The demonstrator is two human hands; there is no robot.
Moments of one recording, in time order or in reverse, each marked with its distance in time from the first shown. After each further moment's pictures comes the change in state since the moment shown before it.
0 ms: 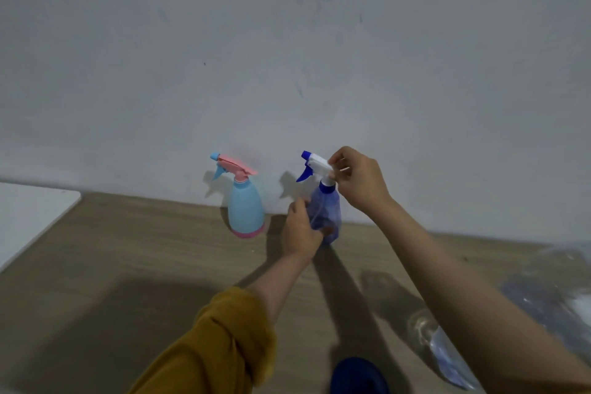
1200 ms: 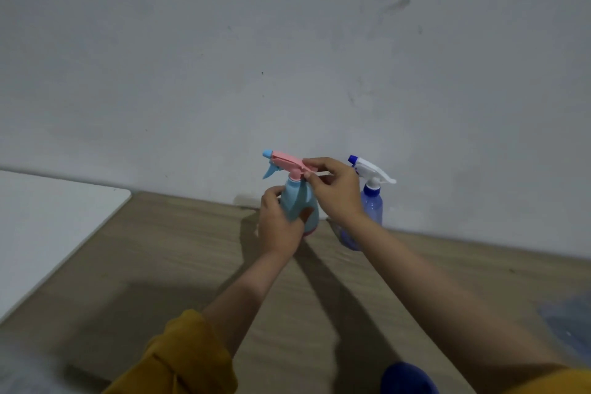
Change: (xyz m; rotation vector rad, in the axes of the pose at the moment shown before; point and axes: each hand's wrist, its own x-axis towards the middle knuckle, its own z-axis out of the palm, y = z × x) left_hand -0.010 -0.025 -0.116 -0.008 0.315 -0.006; right_hand -0.013 -0.080 0.095 0.498 0.086 -0.046
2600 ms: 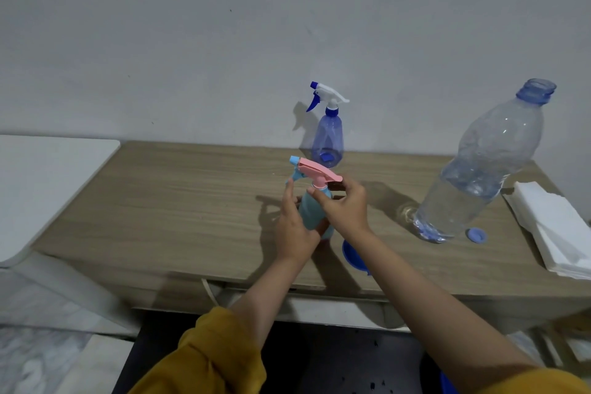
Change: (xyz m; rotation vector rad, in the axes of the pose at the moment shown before) left_hand -0.198 -0.027 -0.010 -0.071 -0.247 0.093; right_hand -0.211 0.012 -0.060 -0.121 0.196 0.176
